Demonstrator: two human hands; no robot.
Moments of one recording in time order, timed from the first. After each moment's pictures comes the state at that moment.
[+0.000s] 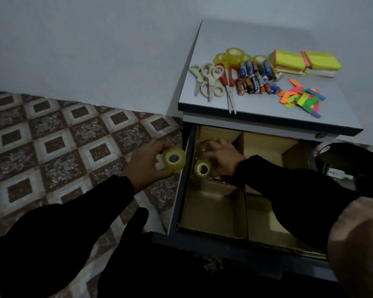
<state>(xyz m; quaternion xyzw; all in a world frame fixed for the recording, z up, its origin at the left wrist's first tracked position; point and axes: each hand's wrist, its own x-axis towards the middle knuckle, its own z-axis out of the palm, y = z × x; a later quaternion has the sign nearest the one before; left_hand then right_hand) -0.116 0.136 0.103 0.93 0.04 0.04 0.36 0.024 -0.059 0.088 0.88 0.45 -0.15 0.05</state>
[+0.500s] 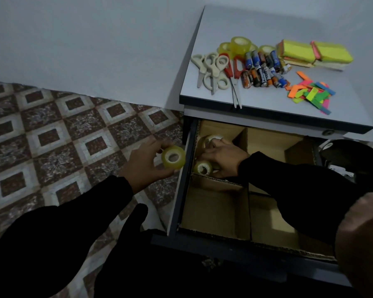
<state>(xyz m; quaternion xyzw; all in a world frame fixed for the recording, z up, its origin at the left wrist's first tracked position) -0.115 0.141 0.081 0.92 0.05 0.03 0.38 0.031 -0.057 0.079 0.82 0.54 -0.13 0.12</state>
